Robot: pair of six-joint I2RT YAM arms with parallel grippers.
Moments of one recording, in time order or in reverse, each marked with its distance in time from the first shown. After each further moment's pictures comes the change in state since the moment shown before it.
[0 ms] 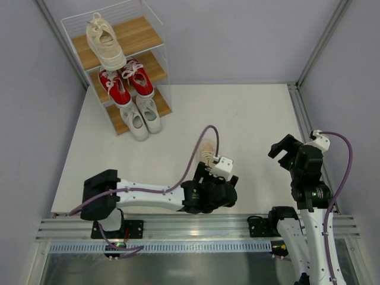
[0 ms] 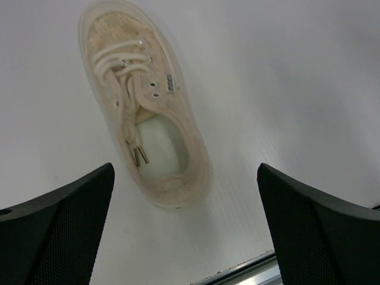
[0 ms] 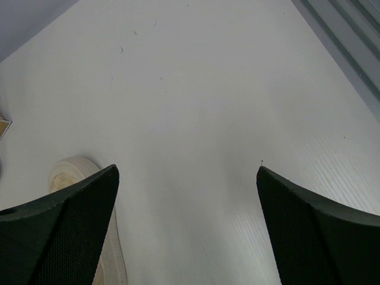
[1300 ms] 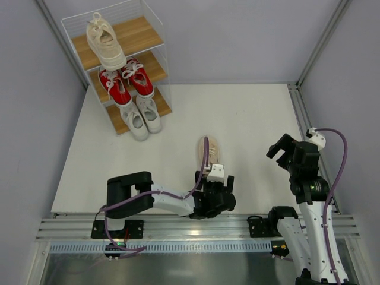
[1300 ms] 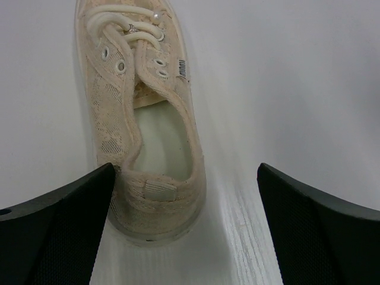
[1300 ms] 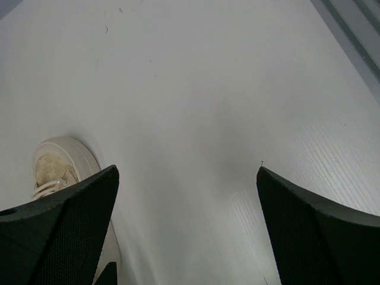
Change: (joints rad) left arm -0.008 0.258 -0.200 0.574 -0.233 -0.135; right arm 0.000 0.067 -0.002 -0.020 -0.007 -0.002
